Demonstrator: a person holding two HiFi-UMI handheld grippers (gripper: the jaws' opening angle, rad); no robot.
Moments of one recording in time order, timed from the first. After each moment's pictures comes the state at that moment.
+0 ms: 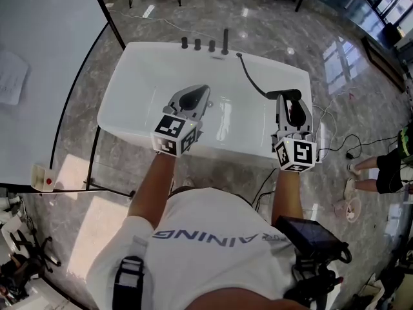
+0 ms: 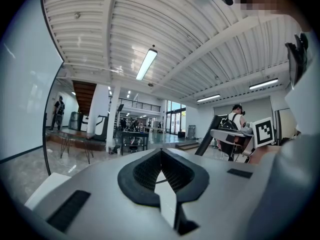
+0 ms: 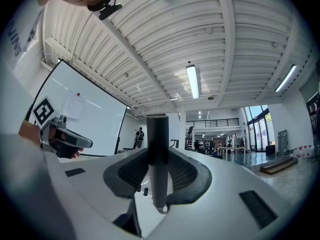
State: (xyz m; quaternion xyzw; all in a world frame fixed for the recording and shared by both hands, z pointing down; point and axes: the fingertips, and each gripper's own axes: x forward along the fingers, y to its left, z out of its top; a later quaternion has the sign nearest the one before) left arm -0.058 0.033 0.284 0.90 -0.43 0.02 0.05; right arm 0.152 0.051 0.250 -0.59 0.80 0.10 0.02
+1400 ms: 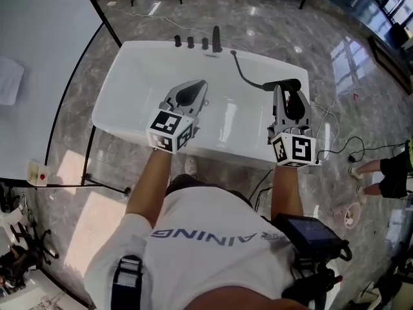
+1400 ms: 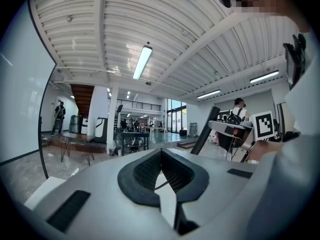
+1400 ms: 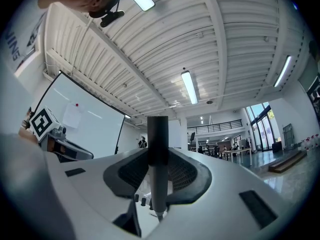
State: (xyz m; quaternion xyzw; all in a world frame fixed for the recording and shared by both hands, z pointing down) left arm 0.033 0.006 0.290 0.90 -0.44 0.04 0.03; right arm 0.231 0.020 0.238 -0.57 0.81 0.11 0.08
